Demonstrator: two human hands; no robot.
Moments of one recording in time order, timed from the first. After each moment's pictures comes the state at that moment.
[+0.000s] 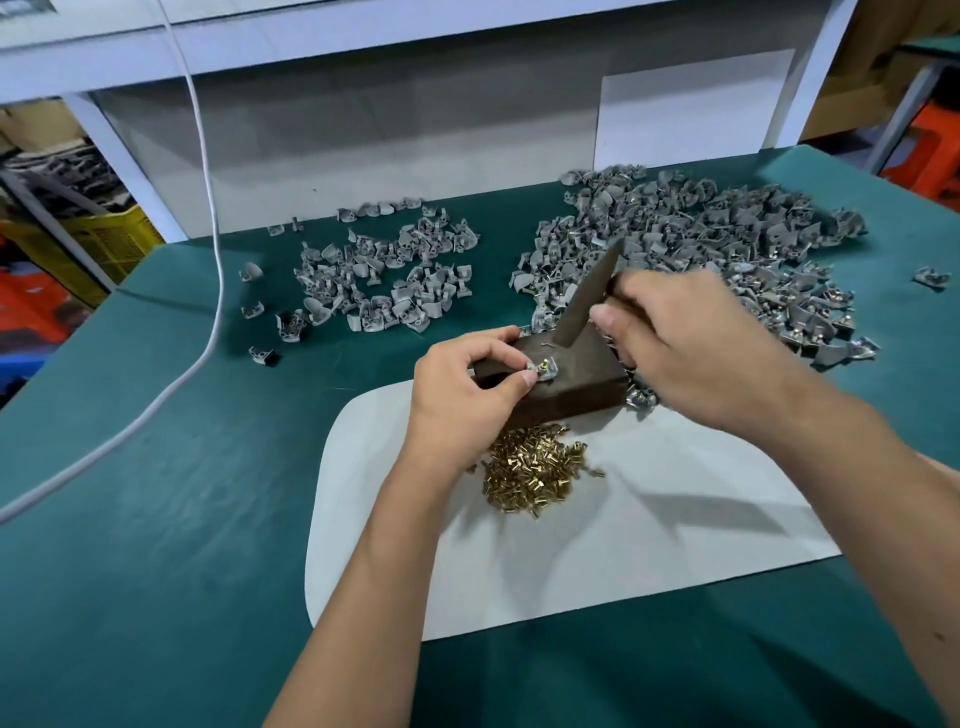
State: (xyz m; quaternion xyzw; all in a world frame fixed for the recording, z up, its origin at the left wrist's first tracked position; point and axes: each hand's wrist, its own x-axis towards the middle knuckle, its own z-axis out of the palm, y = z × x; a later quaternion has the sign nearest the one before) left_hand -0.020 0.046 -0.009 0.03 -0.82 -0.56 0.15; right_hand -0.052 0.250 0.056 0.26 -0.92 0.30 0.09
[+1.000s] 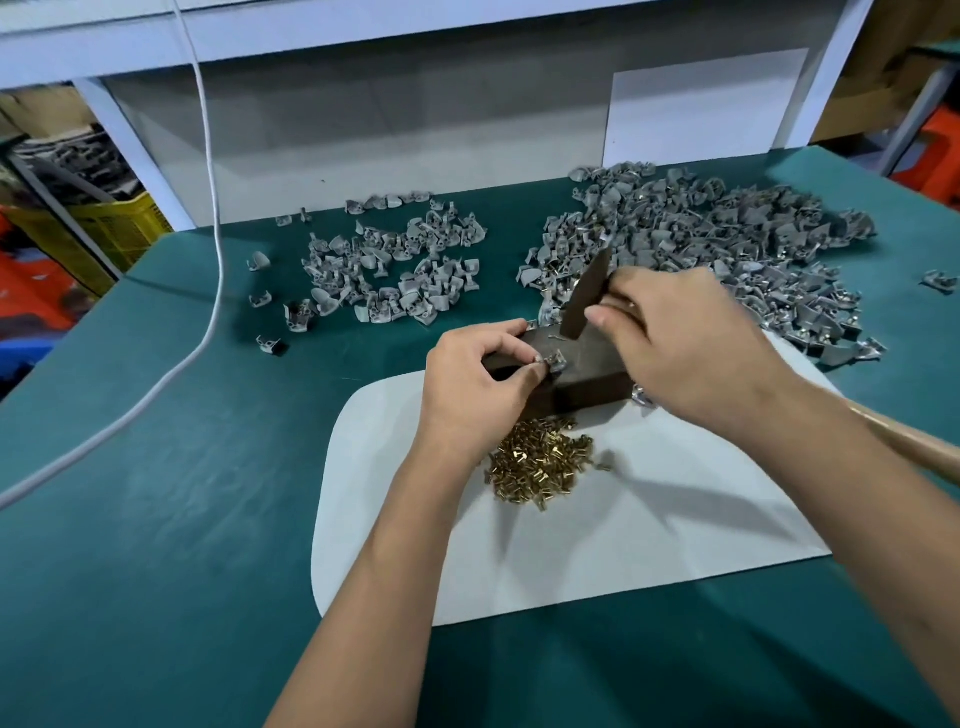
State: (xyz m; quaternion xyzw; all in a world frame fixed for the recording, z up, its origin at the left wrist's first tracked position) left_hand -0.022 0.049 -0.010 0.03 -0.84 -0.51 0.17; right_hand -0.046 0.235 0.056 0.23 -0.94 0.22 0.14
